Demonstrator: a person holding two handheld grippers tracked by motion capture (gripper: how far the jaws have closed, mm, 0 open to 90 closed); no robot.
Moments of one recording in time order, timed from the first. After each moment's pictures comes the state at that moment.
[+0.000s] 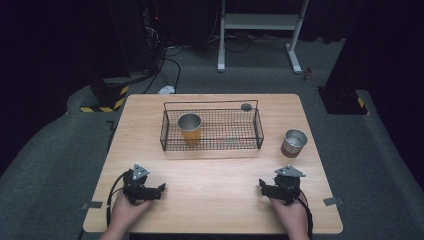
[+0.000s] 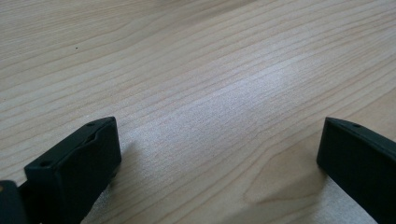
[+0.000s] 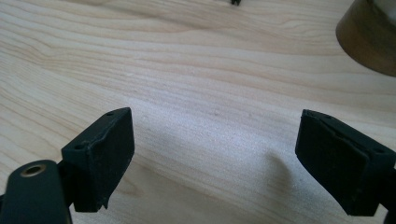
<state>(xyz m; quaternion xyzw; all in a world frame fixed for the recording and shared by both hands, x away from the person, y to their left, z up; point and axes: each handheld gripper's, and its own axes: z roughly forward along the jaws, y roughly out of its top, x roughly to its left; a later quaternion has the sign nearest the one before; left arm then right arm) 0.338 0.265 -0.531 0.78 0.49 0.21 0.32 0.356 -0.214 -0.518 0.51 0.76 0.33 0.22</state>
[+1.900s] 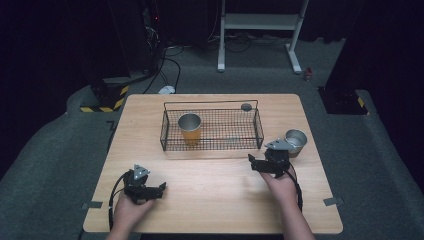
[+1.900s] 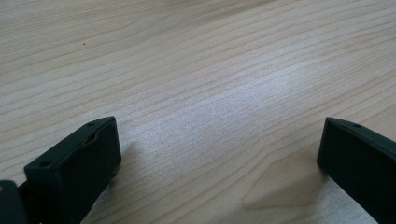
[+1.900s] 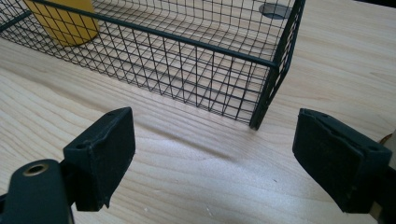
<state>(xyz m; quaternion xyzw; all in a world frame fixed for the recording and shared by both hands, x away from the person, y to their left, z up) 0.338 0.261 -0.531 0.77 0.51 0.22 0.32 0.414 -0.182 -0.469 0.47 0.77 0.38 0.23</state>
